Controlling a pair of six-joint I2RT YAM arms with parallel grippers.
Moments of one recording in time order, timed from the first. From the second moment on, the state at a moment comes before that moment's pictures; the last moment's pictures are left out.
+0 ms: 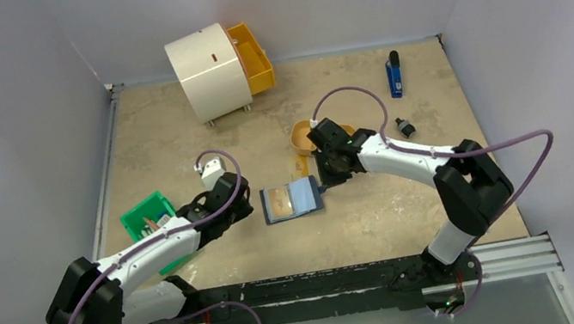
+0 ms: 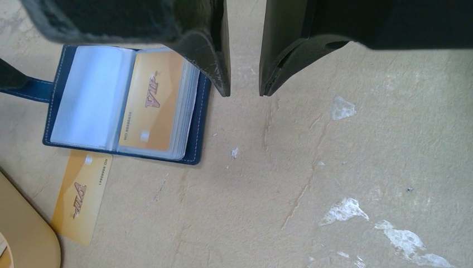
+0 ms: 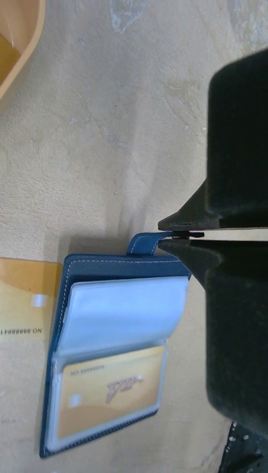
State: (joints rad) left arm -0.72 1.17 0.58 -0.30 -0.41 -0.94; right arm 0.68 1.64 1.05 -0.57 0.07 0.56
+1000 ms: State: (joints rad) left arm -0.72 1.23 0.49 -0.18 -0.26 -0.94; right arm 0.73 1.46 1.02 -0.53 -0.28 0.44
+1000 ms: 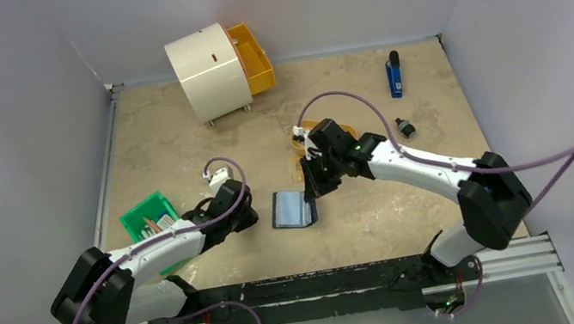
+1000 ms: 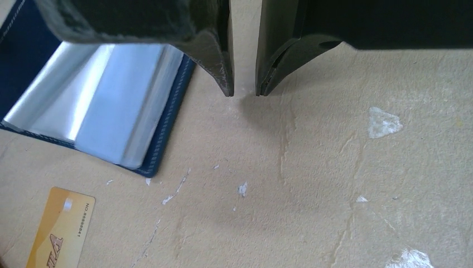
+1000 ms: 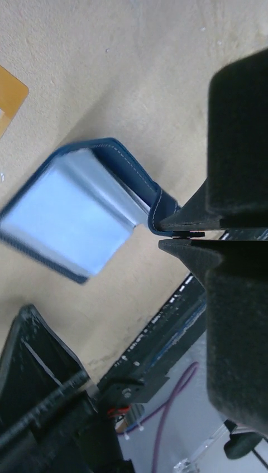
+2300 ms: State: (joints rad) left arm -0.72 1.26 0.45 -0.06 -0.22 -0.97; right arm 0.77 1.82 1.09 -0.04 -0.53 0.67
